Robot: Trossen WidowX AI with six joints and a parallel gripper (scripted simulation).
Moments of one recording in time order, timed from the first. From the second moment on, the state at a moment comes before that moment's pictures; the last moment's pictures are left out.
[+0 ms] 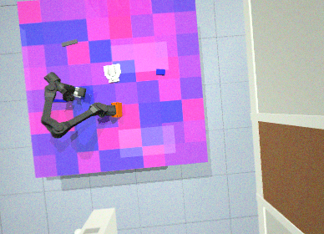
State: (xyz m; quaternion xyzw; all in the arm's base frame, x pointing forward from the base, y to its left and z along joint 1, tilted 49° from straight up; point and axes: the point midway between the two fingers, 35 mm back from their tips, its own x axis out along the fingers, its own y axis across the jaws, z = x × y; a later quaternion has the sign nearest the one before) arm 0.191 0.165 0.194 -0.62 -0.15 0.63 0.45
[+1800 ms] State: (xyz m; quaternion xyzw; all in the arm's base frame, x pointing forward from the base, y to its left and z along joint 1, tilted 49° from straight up) arm 0.220 0.075 0.203 -0.48 0.06 0.64 0.60
